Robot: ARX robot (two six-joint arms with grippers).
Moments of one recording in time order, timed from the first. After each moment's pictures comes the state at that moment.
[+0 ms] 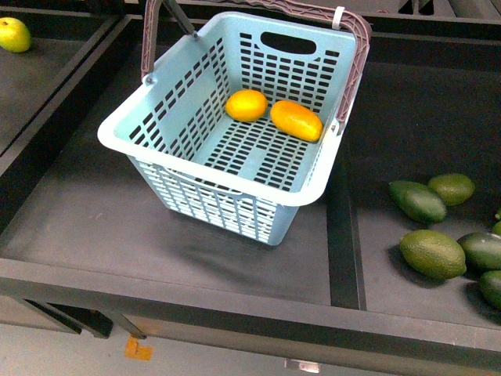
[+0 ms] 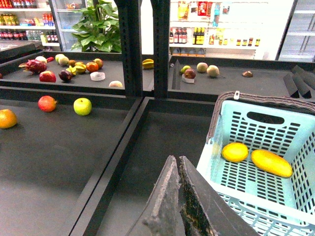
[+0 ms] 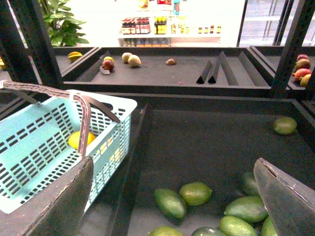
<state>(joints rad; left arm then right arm) 0.00 0.23 0.02 0.23 0.00 -0.01 0.00 0.00 0.02 0.00 0.00 0.00</state>
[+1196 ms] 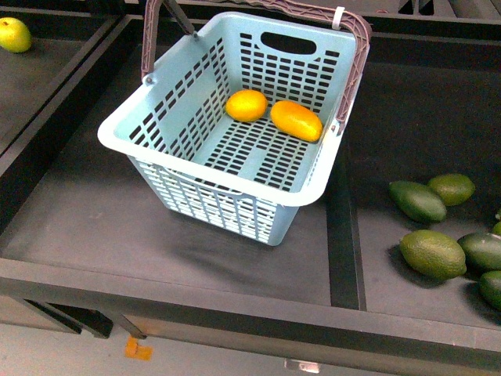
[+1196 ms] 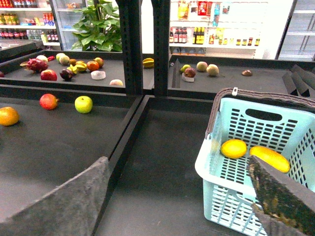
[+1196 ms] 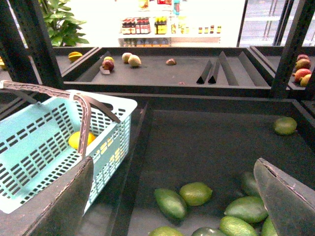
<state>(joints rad) 0.00 0.01 0.02 0.00 0.00 -0.01 0.00 0.00 0.02 0.00 0.00 0.00</state>
